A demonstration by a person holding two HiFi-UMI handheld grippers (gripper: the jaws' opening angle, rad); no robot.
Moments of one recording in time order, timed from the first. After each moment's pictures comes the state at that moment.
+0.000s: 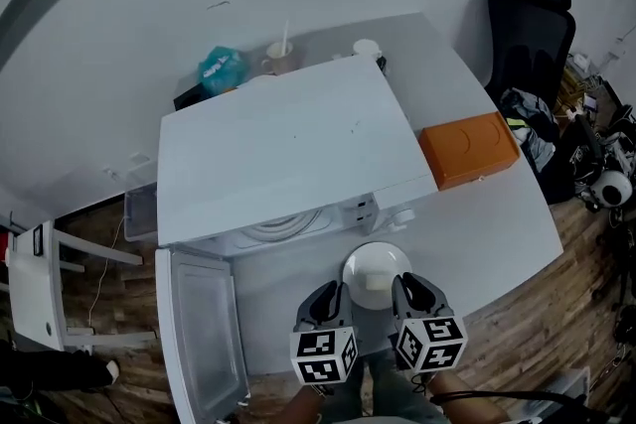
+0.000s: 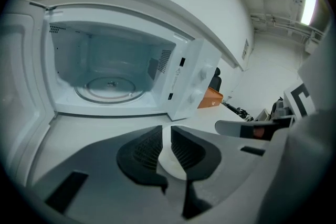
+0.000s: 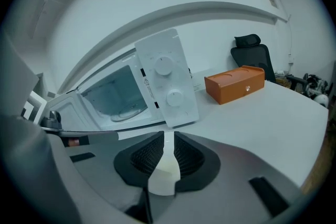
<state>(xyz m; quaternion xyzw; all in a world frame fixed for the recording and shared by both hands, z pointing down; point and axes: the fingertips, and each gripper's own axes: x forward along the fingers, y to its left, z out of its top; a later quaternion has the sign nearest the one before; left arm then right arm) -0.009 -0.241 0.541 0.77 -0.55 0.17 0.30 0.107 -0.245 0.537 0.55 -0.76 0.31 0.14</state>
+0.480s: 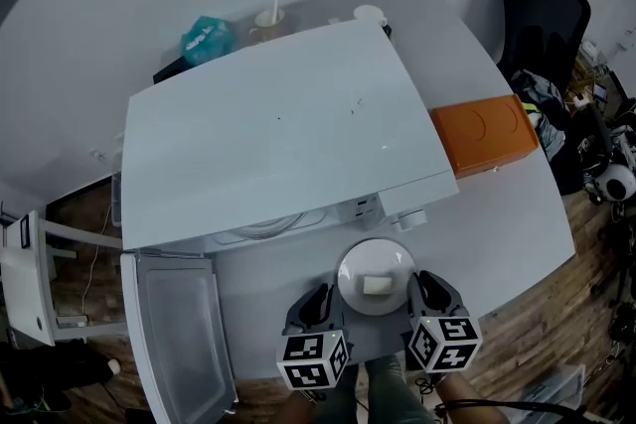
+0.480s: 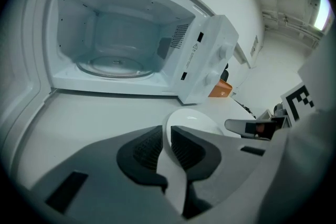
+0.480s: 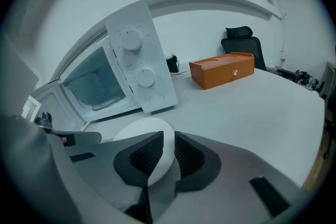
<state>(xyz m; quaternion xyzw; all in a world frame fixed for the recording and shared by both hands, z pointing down) -0.018 -0.244 0.597 0.74 -0.55 0.19 0.35 0.144 -0.255 0.594 0.58 -0.73 0.34 0.17</state>
